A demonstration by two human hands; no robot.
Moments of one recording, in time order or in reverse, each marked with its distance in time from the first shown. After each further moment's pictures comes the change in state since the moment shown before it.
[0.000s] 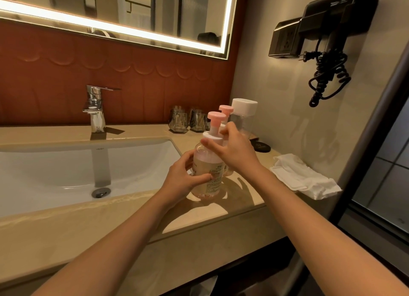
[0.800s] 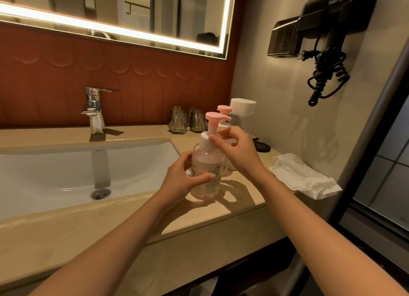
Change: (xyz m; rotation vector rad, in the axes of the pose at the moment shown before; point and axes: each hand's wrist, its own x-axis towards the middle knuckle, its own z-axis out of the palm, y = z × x) left_hand 0.000 0.002 0.001 0.022 0.019 -0.005; right_hand -0.002 0.018 -0.001 0.354 0.054 -0.016
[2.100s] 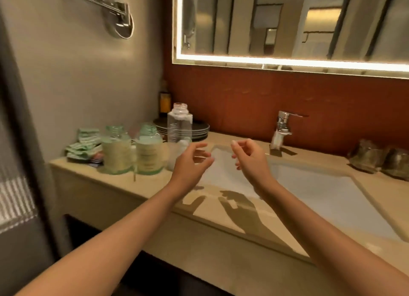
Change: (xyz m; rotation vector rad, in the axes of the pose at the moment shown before) left_hand -0.186 0.065 -0.275 0.418 0.797 -0.134; right_hand -0.062 -0.187 0.265 0.495 -0.481 -0.167
